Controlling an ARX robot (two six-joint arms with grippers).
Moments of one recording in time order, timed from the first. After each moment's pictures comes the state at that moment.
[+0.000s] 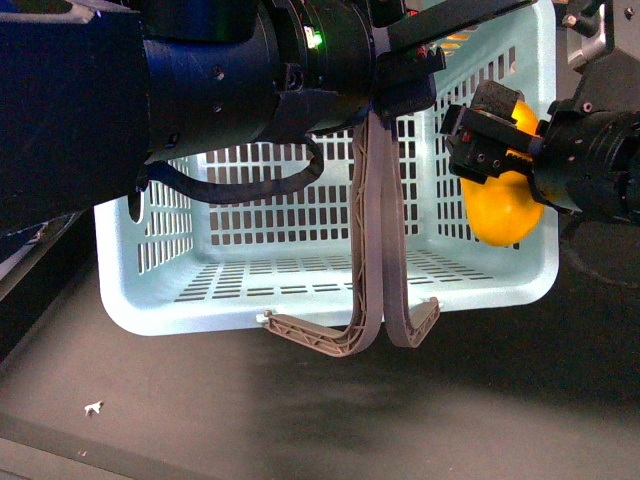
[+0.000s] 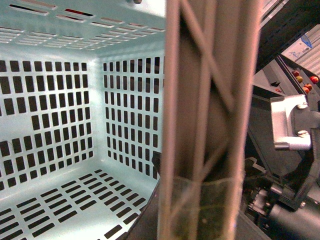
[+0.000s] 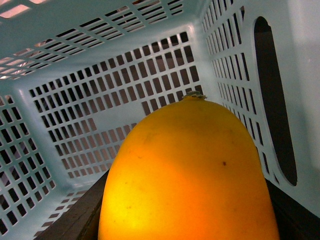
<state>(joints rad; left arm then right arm) -0.55 1.85 0.86 0.79 0.09 -0.48 0.28 1.90 0.70 0.72 0.00 0.45</state>
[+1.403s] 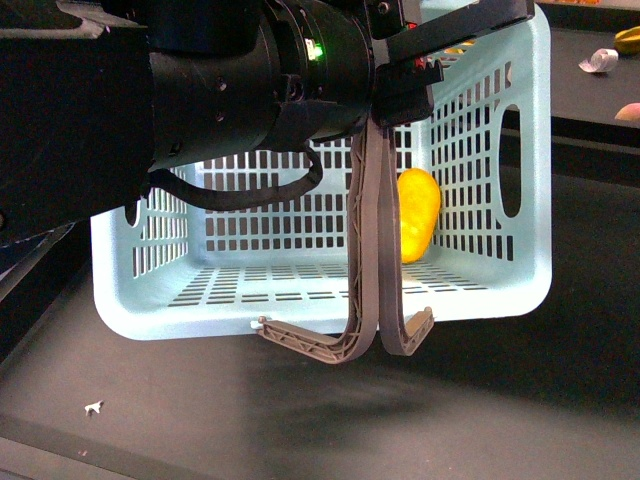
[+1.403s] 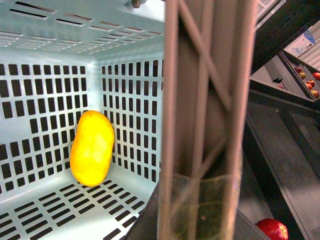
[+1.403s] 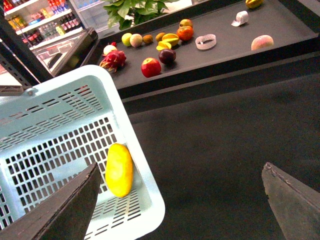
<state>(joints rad) -0.55 1.86 0.86 0.79 0.09 -0.48 0.03 0.76 0.16 0.35 0.11 0.36</state>
